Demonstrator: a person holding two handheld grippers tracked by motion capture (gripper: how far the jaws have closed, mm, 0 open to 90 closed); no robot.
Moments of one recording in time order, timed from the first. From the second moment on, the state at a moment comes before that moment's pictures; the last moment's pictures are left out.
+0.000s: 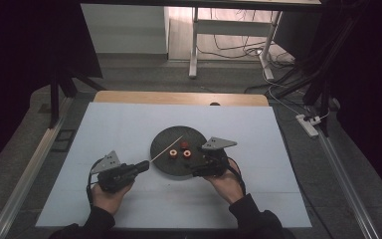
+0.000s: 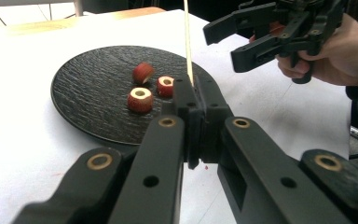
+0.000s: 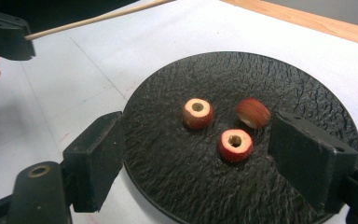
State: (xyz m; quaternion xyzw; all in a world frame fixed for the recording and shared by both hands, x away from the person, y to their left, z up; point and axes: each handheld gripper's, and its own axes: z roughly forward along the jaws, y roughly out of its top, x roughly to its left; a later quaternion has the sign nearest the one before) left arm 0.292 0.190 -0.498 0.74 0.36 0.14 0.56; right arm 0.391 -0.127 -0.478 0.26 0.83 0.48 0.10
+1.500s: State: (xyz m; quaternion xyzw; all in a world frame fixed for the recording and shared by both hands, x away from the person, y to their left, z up) left arm 0.332 0.180 -0.528 0.77 0.40 0.15 0.47; right arm 0.344 -0.221 -0.485 0.31 0.84 0.42 0.16
